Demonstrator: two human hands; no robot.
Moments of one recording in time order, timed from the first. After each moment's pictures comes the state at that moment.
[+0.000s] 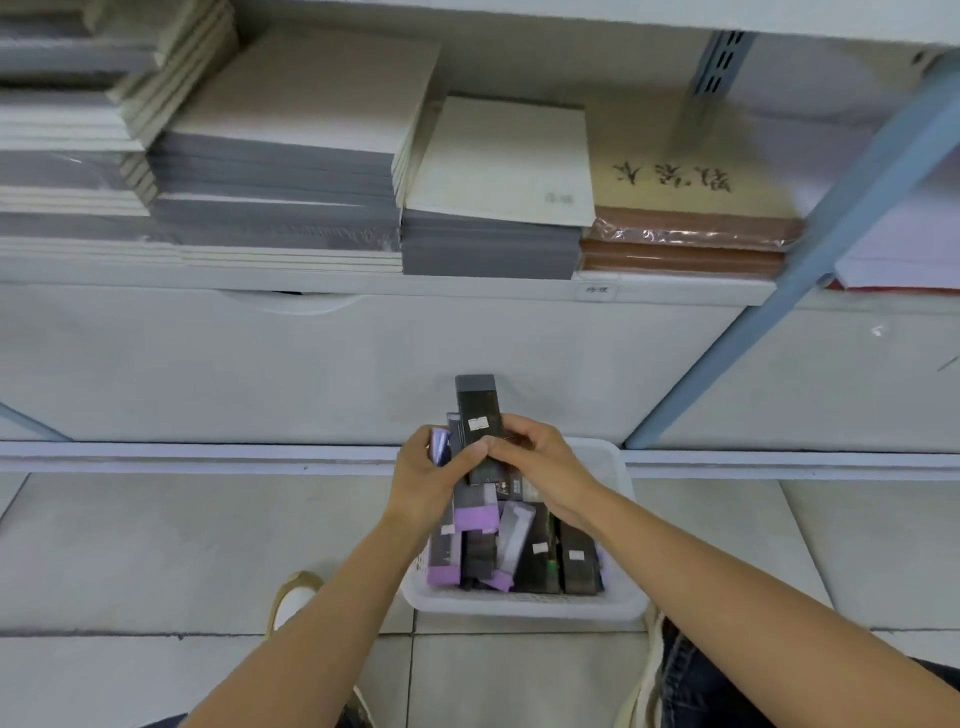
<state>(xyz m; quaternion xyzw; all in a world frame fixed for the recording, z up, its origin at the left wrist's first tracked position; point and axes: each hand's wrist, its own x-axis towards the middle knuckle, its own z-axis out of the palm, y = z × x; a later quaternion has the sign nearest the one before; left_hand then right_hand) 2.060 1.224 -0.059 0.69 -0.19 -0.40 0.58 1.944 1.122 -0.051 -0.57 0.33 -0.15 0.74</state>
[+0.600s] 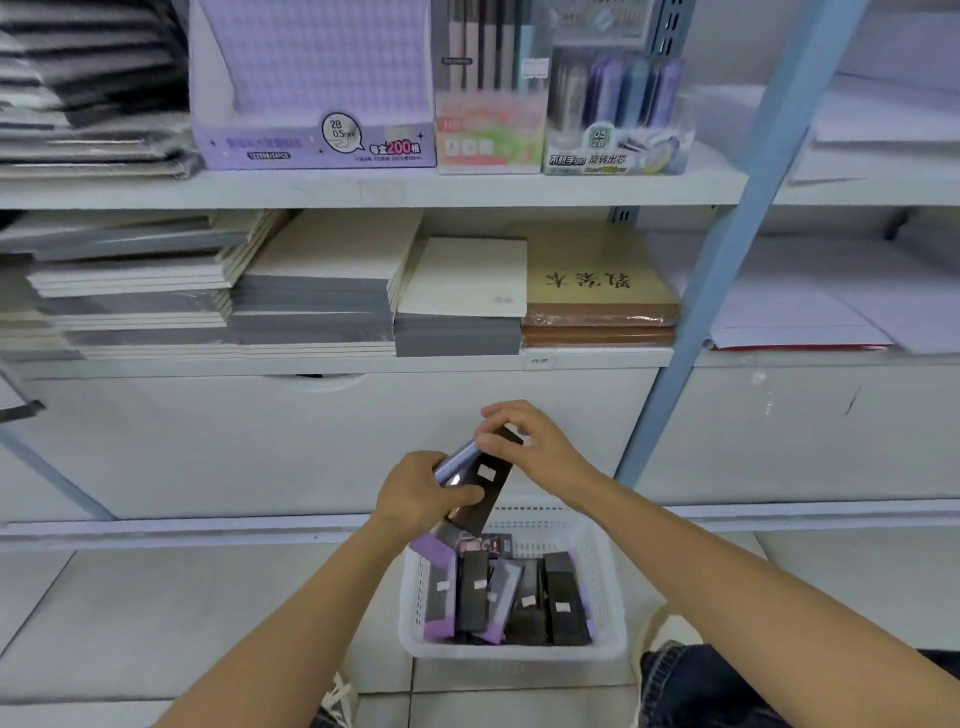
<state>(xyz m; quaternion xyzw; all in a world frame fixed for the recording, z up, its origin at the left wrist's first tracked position) 2.049 1.233 0.034 0.79 -0.39 -0.29 0.37 1.918 1.110 0.047 -0.79 0.24 -0.22 0.52</state>
